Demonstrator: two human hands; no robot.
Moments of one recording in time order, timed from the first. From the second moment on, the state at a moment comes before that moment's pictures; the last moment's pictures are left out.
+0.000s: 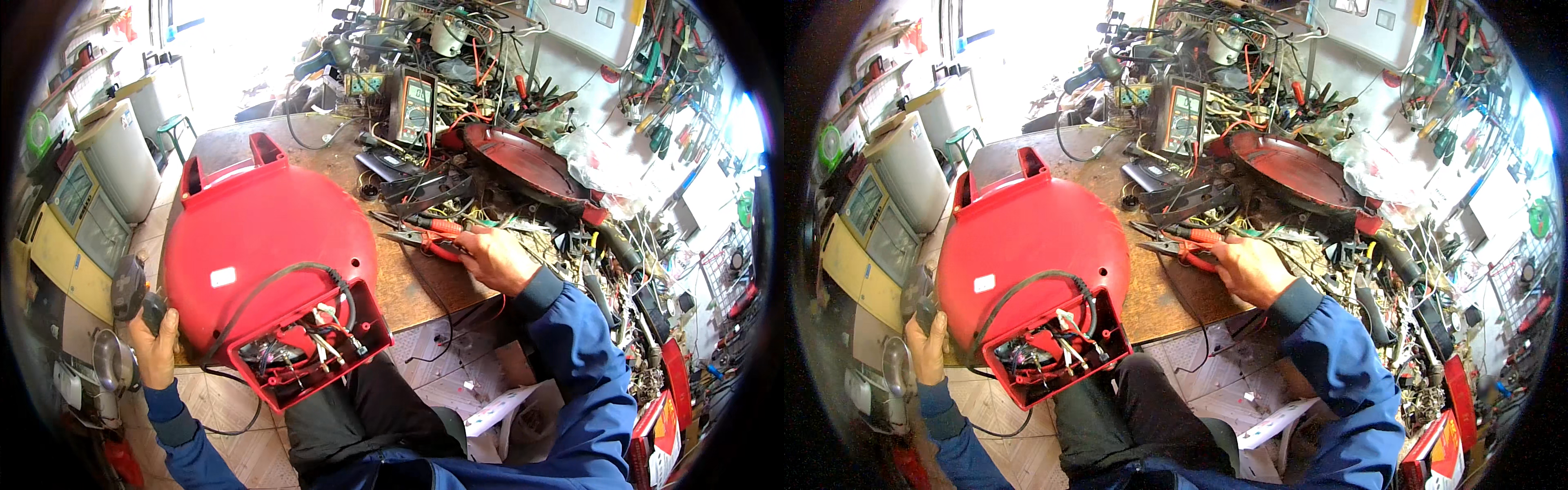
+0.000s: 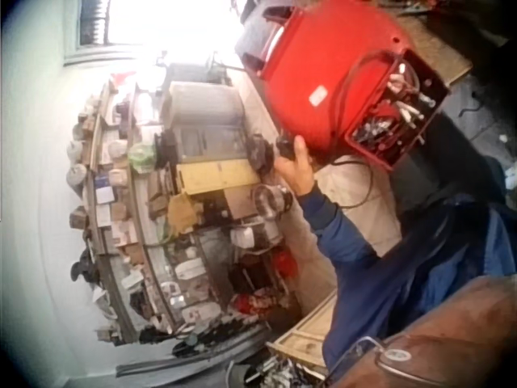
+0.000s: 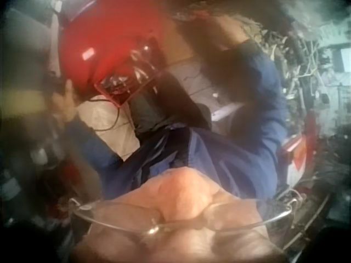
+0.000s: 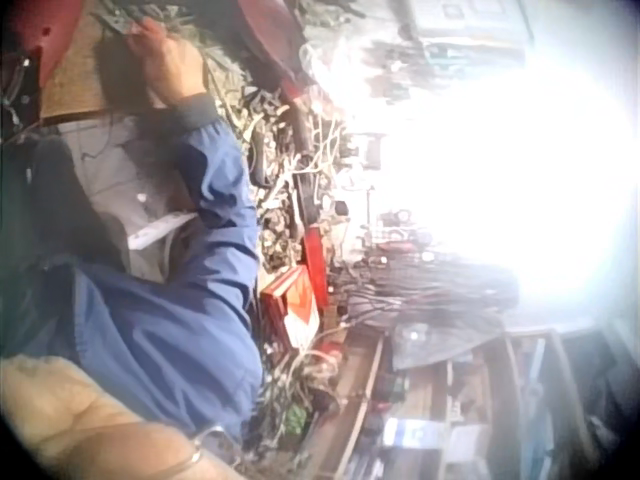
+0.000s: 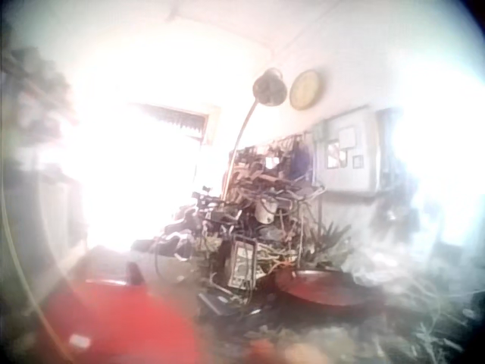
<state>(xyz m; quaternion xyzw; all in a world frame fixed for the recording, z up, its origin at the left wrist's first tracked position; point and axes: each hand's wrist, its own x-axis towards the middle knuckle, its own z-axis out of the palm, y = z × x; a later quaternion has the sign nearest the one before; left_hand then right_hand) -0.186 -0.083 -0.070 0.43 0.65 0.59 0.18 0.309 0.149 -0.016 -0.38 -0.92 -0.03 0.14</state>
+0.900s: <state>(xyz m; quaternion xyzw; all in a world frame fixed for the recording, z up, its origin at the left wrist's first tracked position) -0.183 -0.079 -0.064 0.48 0.63 0.59 0.17 0.290 0.224 -0.004 -0.44 -0.89 0.07 0.04</state>
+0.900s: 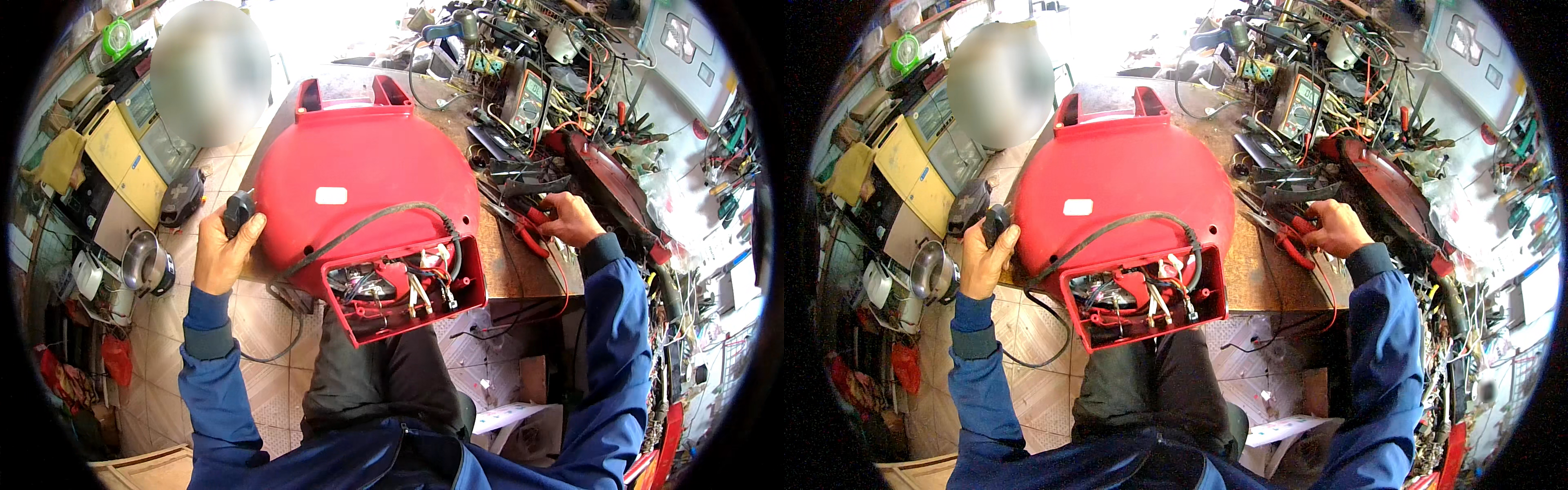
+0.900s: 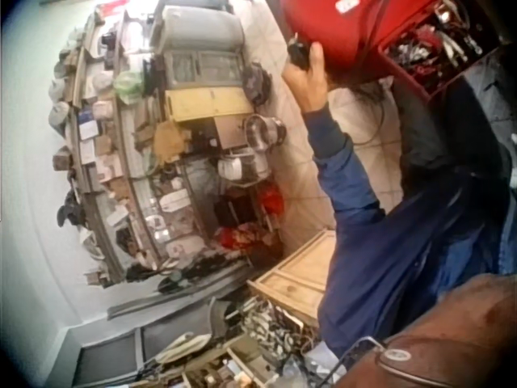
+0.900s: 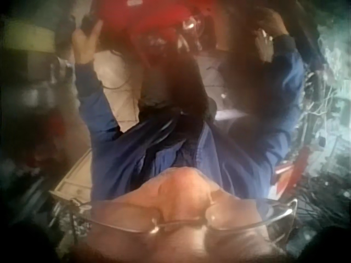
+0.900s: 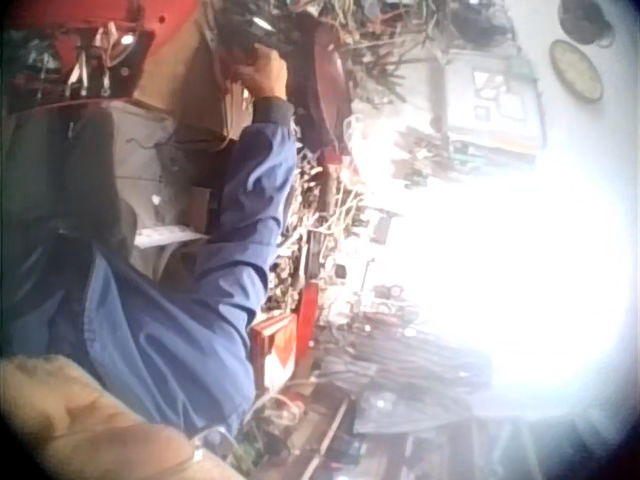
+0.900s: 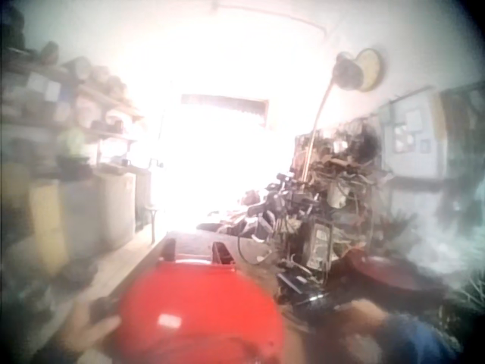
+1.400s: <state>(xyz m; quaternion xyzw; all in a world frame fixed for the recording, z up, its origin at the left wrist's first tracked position) -0.179 -0.082 -0.062 0.47 0.64 0.59 0.16 0.268 0.148 0.062 -0.40 -0.75 0.31 0.42</state>
